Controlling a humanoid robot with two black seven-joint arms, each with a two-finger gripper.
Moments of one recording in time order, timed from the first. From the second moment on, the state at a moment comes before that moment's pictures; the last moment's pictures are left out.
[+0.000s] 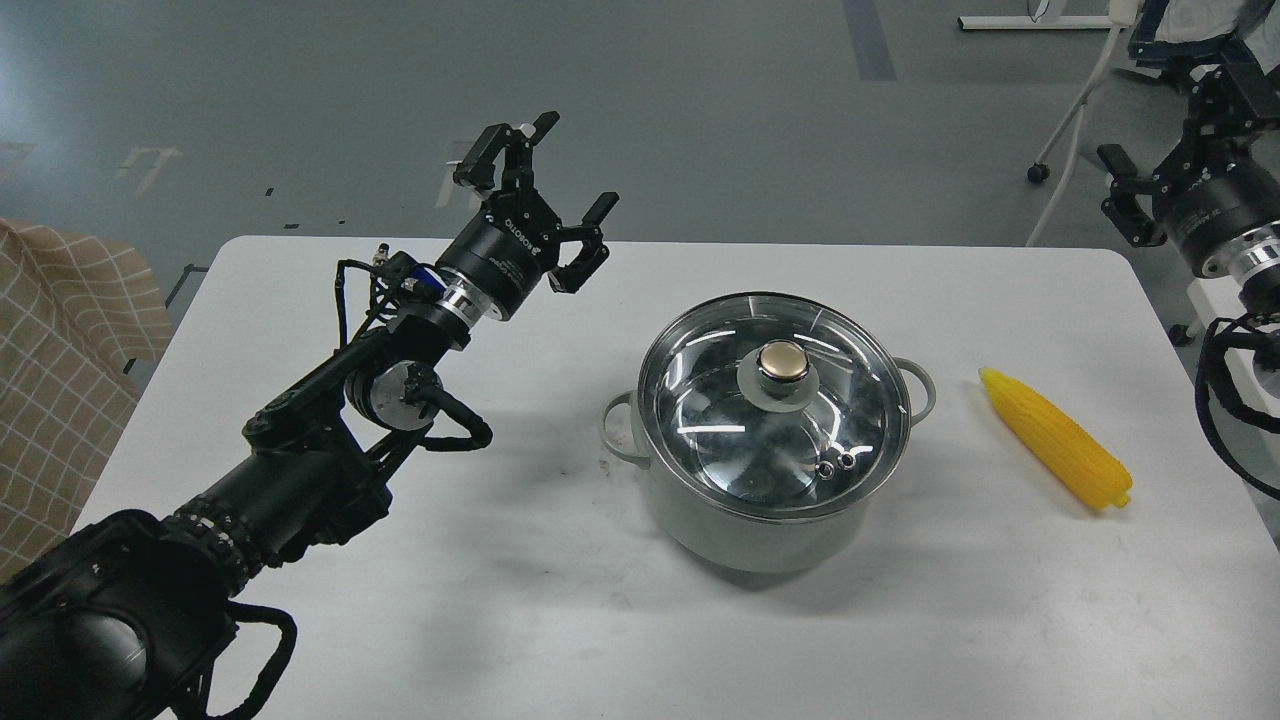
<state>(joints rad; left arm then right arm) -0.71 0.07 -0.88 -0.72 0.30 -0.49 -0.37 0.91 -0.50 0.49 0.44 -0.19 0.45 0.49</state>
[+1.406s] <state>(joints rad) -0.82 0.59 -0.90 -1.39 0.91 -0.46 -0.39 0.85 -0.47 0.53 0.49 -0.19 0.49 0.49</state>
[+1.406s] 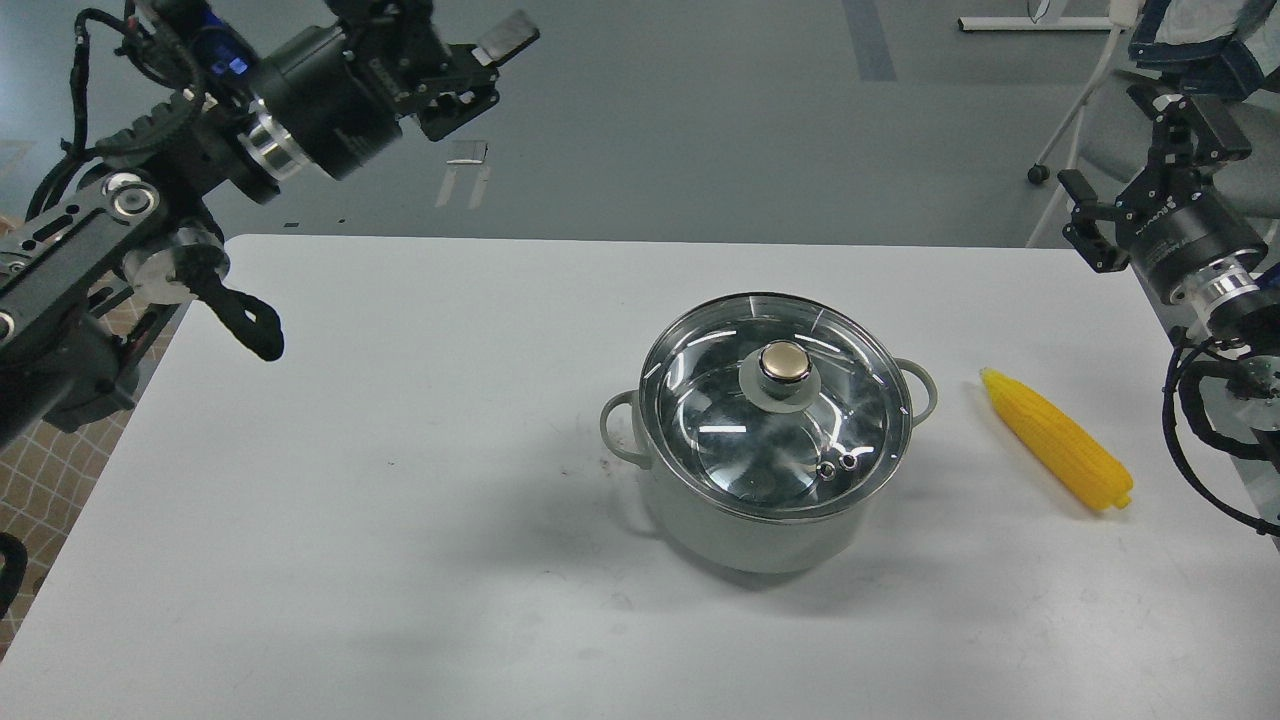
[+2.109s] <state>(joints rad) -0.99 0.24 -0.58 -1.36 2.18 -0.28 -0.39 0.73 -0.59 0.65 0.69 -0.20 0.49 0.49</state>
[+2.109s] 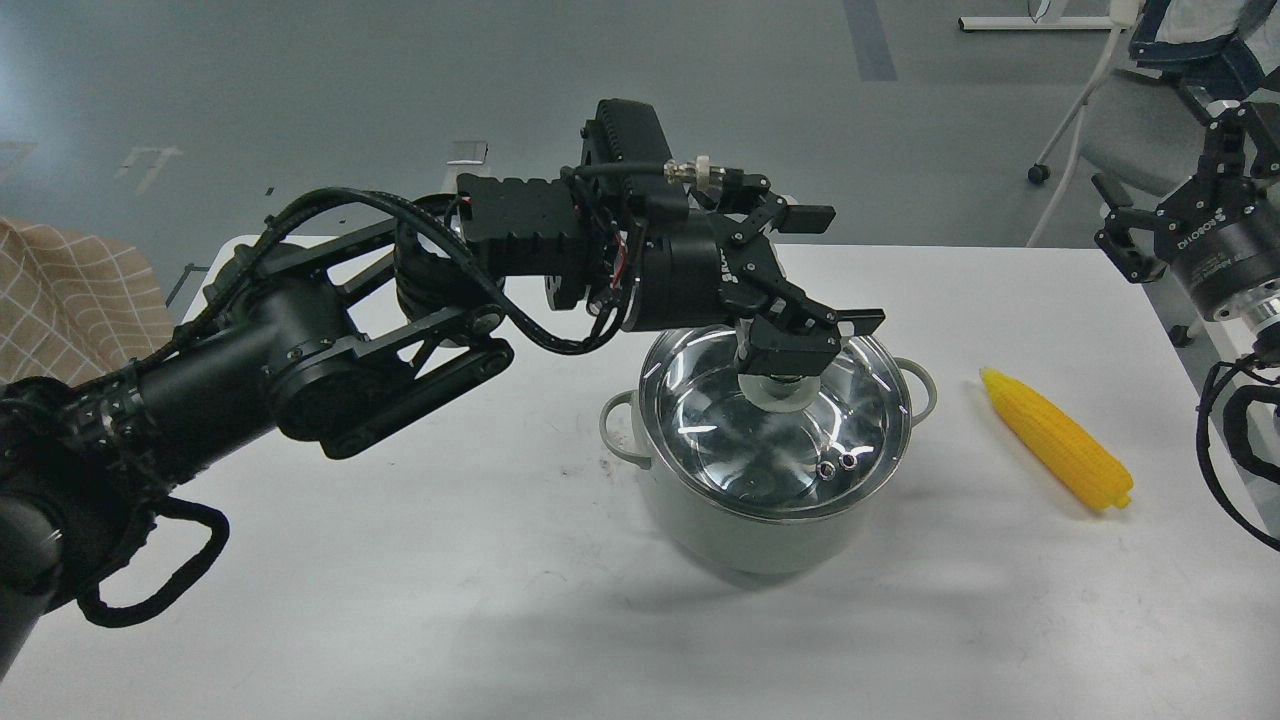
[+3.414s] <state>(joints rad) -0.94 0.20 -0.44 -1.20 2.18 -0.24 -0.39 0.70 -0.59 0.66 0.72 -0.20 0.49 0.49</state>
